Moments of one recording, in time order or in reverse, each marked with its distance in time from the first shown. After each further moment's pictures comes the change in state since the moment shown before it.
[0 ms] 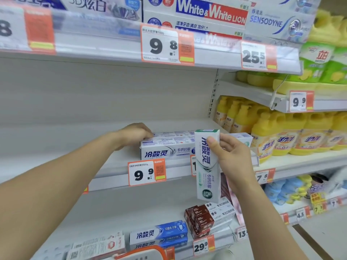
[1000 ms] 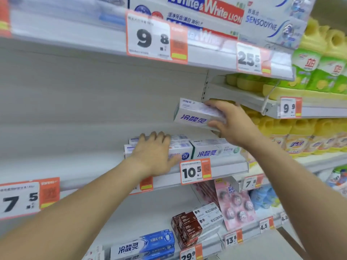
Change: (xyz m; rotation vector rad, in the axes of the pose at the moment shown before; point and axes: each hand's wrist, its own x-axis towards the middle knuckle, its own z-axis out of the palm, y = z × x) left_hand -0.019 0.041 0.087 0.900 0.159 0.388; right_hand 0.108 -0.051 -0.029 -1.094 -0.245 -0.573
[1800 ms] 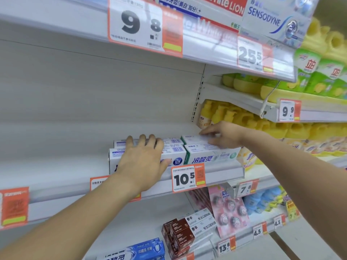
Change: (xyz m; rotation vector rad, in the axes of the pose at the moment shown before) left_hand -0.003 0.007 0.012 0.172 0.070 -0.047; right_hand 0.035 0.064 0.028 -0.194 -0.602 0.086
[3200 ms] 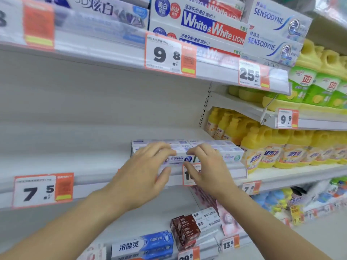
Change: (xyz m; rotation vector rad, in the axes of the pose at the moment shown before) left_hand -0.092 -0.027 -0.035 -0.646 0.411 0.244; right_hand -0.077 -0.111 0.091 0.138 0.728 -0.241
